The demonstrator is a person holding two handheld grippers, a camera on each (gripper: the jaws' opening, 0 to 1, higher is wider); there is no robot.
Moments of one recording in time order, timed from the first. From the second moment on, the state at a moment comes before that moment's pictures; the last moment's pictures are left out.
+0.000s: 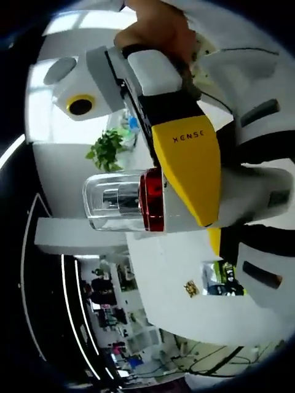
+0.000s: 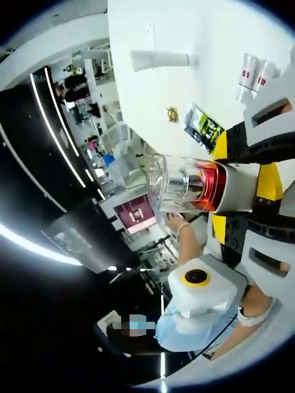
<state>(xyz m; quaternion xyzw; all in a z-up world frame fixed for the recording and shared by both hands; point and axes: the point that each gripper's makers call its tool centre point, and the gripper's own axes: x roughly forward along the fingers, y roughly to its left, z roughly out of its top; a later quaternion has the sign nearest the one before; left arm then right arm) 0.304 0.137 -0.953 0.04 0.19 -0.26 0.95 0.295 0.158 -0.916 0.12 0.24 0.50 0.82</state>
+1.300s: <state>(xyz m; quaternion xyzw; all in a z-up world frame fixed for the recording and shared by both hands) 0.230 0.196 -1.071 0.21 0.32 -0.23 0.90 0.371 0.102 -0.917 0.07 0.22 0.44 0.87</state>
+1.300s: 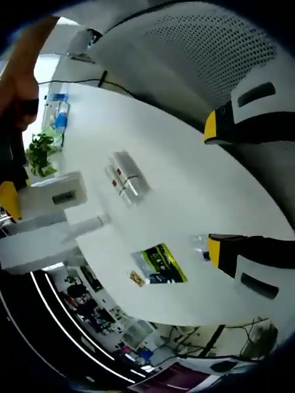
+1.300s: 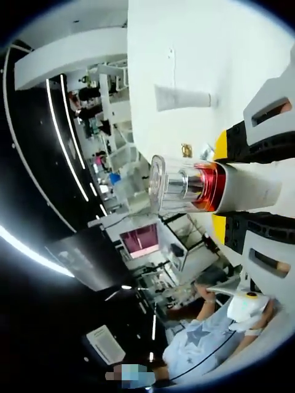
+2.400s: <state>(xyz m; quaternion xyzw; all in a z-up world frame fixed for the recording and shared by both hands) 0.216 0.215 -1.113 0.19 0.41 -0.22 0.86 0.490 0.050 -0.992 -0.01 0.27 0.34 0.90</state>
